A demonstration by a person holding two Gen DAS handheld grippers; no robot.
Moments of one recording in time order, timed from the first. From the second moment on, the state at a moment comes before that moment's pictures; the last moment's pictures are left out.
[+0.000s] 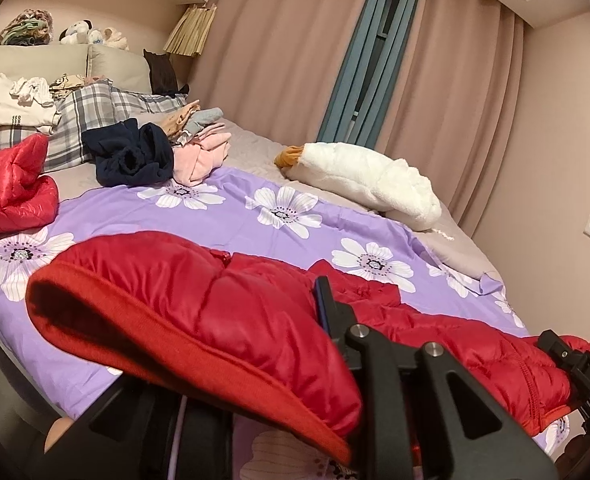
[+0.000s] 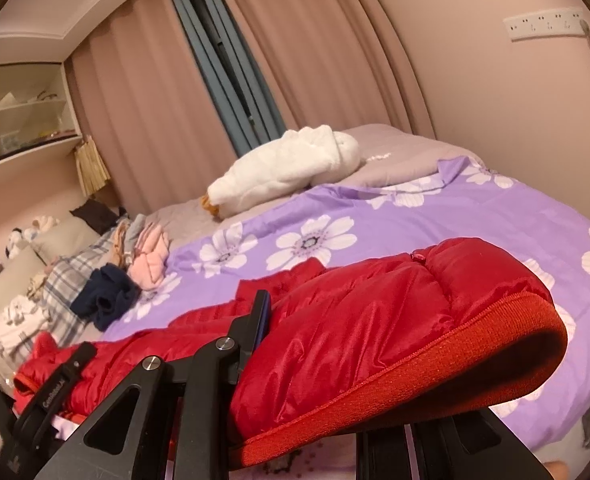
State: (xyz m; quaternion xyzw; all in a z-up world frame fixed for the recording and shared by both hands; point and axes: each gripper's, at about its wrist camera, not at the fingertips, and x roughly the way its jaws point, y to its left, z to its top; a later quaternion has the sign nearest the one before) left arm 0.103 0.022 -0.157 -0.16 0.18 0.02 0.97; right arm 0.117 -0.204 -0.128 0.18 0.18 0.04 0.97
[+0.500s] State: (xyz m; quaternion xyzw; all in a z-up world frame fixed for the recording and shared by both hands) left arm 0.182 0.013 -0.159 -0.15 0.18 0.02 0.97; right arm 0.186 -0.210 -0.131 0.17 0.18 0.05 0.97
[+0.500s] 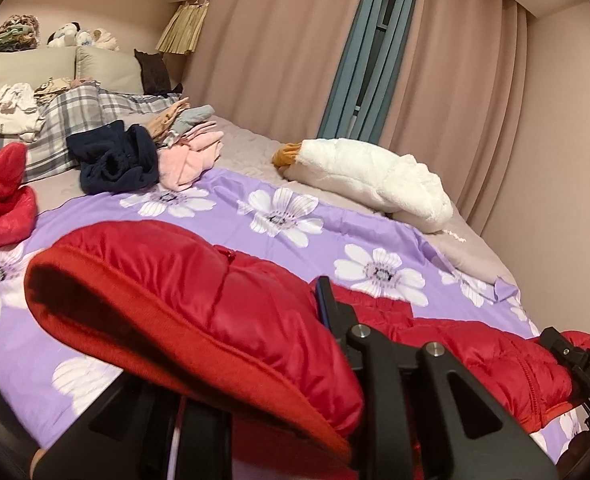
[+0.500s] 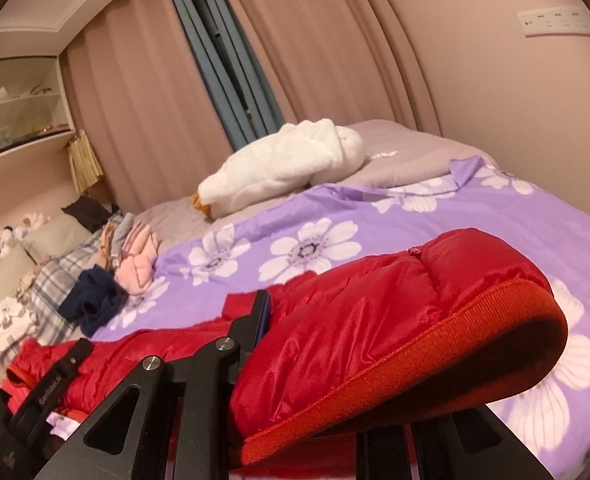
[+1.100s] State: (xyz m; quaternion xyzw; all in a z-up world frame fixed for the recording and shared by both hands) left arm 0.344 0.039 -0.209 -0.21 0.26 0.09 0.94; right arm 0.324 -0.201 -0.158 0.15 0.23 0.05 0.96
